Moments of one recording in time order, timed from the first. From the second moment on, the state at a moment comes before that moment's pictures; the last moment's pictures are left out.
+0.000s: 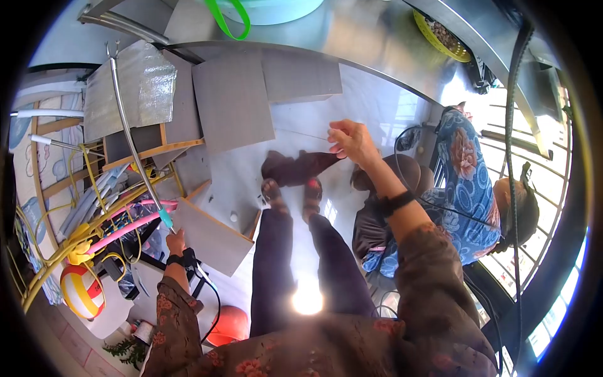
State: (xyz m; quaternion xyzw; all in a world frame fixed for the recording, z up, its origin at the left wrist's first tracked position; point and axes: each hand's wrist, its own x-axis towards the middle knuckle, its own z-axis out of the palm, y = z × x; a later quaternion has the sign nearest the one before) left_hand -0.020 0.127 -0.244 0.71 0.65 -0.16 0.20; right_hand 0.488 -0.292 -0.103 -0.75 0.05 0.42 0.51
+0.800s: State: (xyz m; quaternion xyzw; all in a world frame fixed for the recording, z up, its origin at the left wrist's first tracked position) left_hand 0.271 0.017 -0.221 0.86 0.39 -0.12 0.32; right_hand 0.621 -0.285 -0.336 -0.87 0.17 0.13 0.44
